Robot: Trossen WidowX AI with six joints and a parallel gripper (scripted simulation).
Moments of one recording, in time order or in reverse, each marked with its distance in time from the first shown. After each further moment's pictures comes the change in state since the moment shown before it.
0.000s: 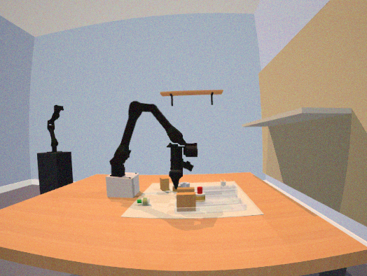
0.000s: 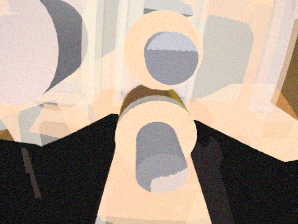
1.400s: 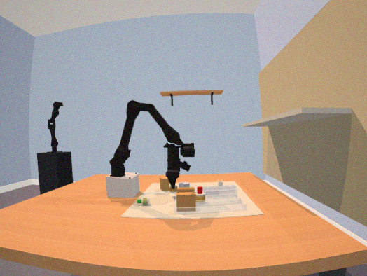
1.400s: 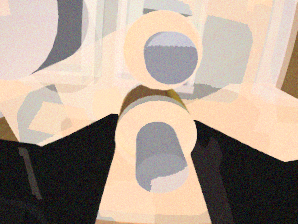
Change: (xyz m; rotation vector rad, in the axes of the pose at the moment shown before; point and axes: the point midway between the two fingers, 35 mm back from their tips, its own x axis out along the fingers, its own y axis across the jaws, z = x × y) arm 0.001 0.000 -0.015 0.004 -0.002 0.000
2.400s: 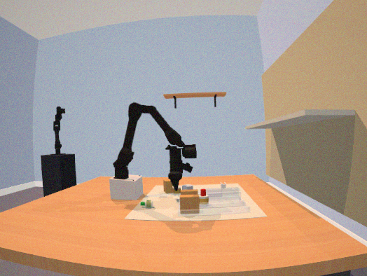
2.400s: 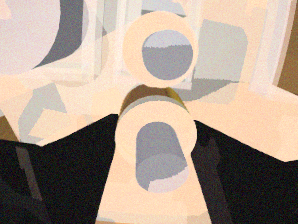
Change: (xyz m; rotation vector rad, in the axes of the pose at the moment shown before) arm -0.002 -0.001 -0.004 0.004 -0.025 -0.003
